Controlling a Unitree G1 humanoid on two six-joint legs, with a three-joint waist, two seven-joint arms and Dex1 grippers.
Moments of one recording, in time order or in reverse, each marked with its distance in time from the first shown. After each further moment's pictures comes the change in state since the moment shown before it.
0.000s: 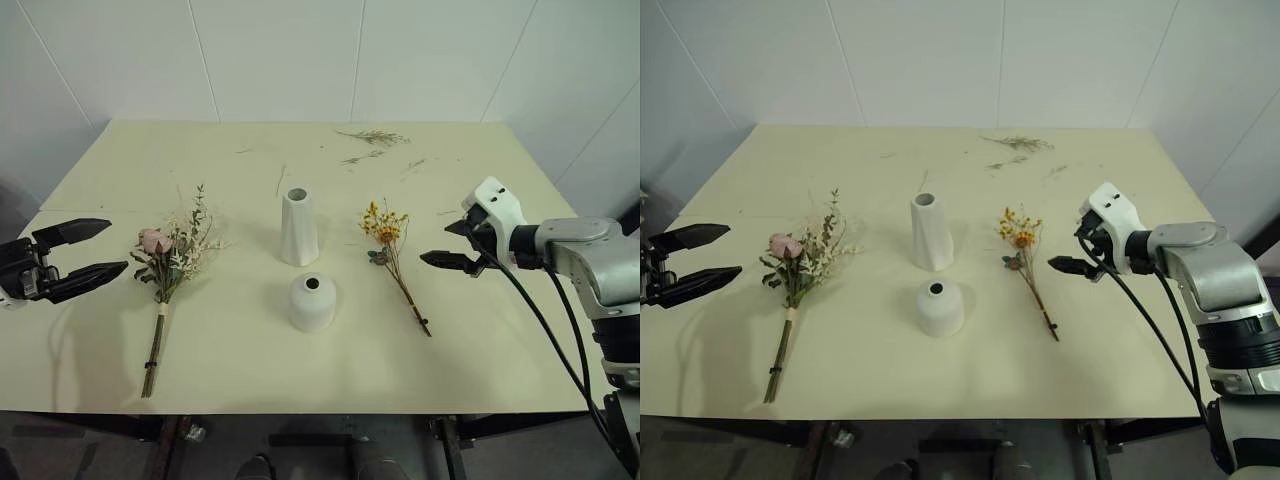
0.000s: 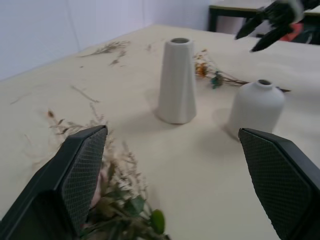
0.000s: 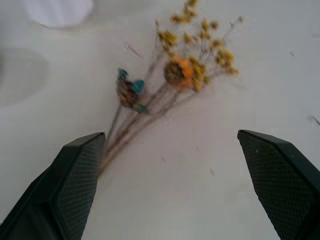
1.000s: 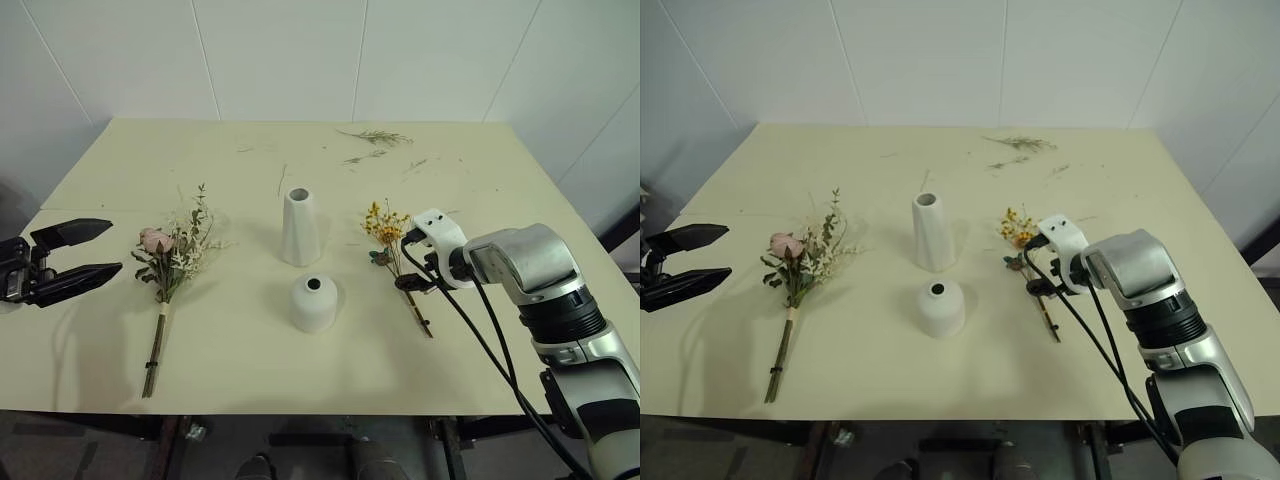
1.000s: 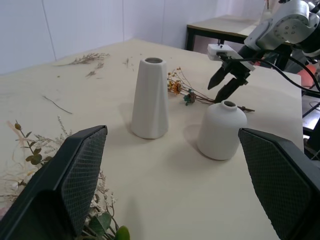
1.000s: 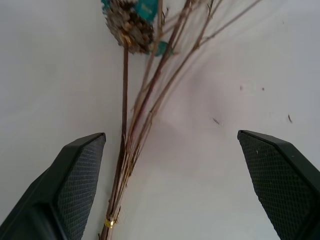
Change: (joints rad) left arm 0.038 0.006 0.040 -0.107 -0.055 0.155 -0.032; right arm -0.133 0.228 0.144 -0.014 -0.033 0.525 -0.315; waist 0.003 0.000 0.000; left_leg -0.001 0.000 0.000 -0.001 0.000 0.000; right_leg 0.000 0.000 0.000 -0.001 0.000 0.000
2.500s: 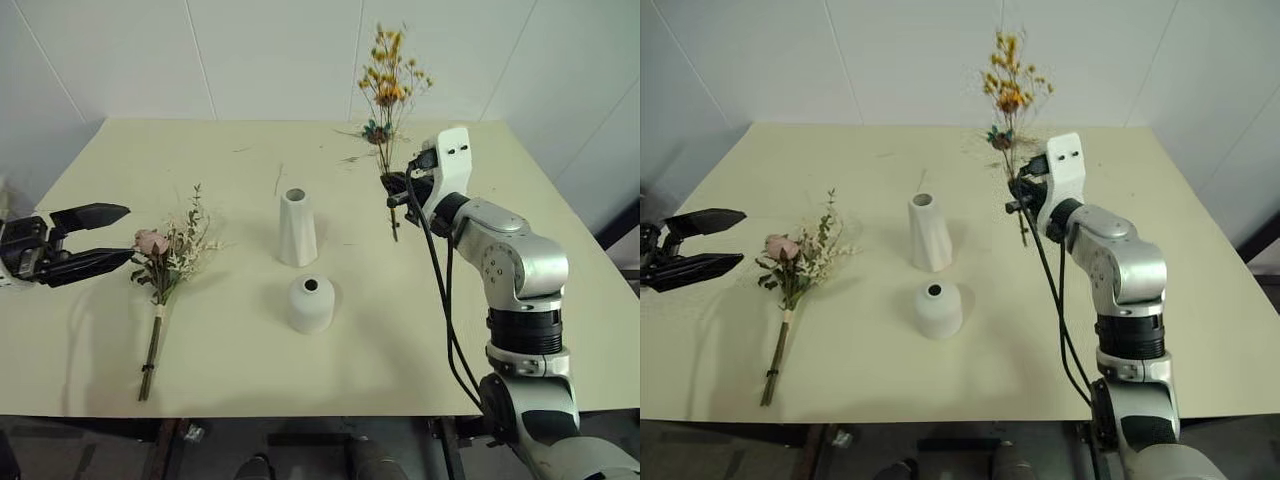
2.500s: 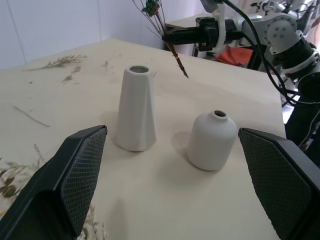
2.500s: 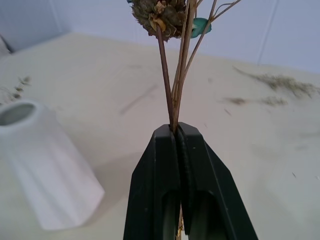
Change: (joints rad) left arm -0.181 0.041 -0.194 0.084 -0.036 0.005 -0.035; right arm 0.083 0.344 -0.388 -0.136 0.069 -0.678 -0.180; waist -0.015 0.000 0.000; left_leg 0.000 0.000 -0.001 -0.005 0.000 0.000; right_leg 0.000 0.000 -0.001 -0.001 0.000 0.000
